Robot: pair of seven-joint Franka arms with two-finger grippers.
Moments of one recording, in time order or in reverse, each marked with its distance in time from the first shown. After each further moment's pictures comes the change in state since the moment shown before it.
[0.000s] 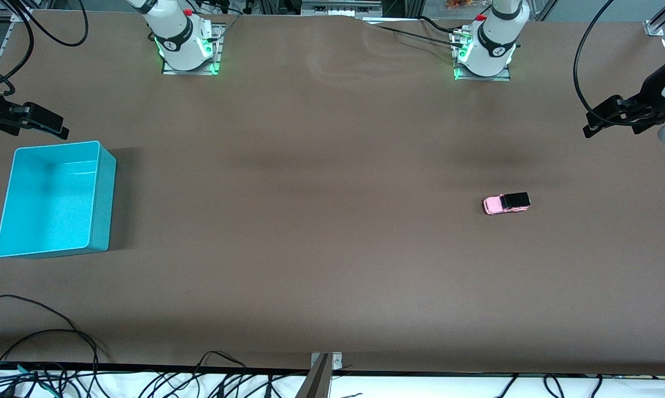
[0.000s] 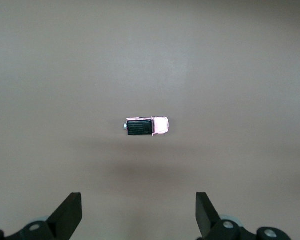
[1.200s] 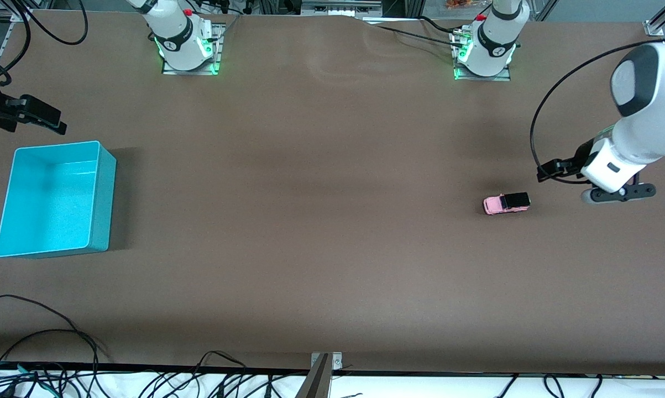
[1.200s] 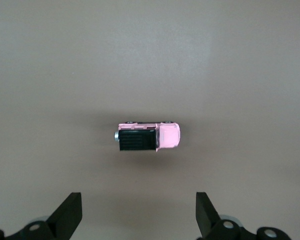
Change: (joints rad) left arm 0.014 0.132 0.002 -0.329 0.000 0.386 0.000; right arm 0.001 -0.010 0.006 0.025 0.001 -0.014 -0.017
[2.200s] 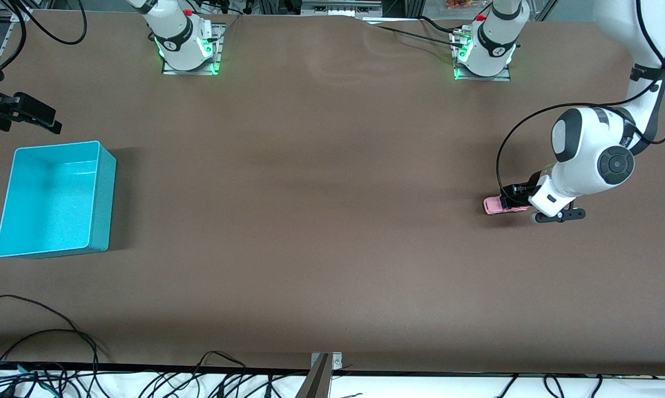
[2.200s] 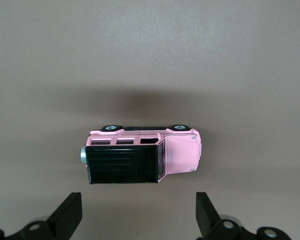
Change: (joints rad) left arm 0.001 0.219 -0.004 -0.152 0.000 0.278 0.006; right arm 0.000 0.000 -0.002 0.010 0.000 0.000 -0.003
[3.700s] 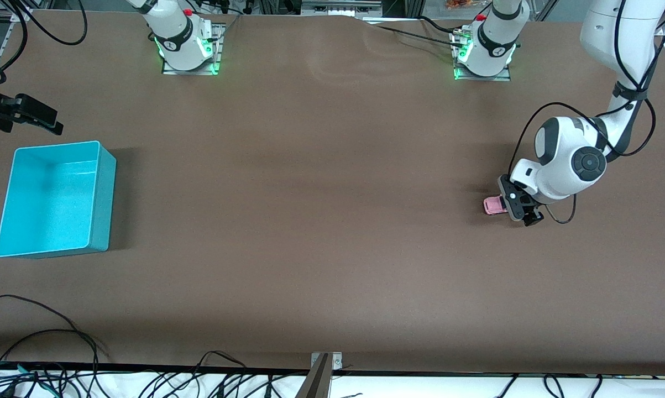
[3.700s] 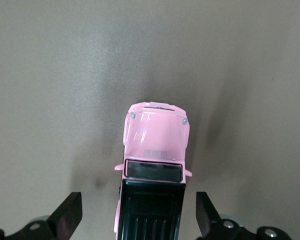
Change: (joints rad) left arm 0.008 0.093 0.005 -0.089 0.090 0.314 1.372; right arm 0.001 0.004 0.001 0.000 0.000 0.000 0.000
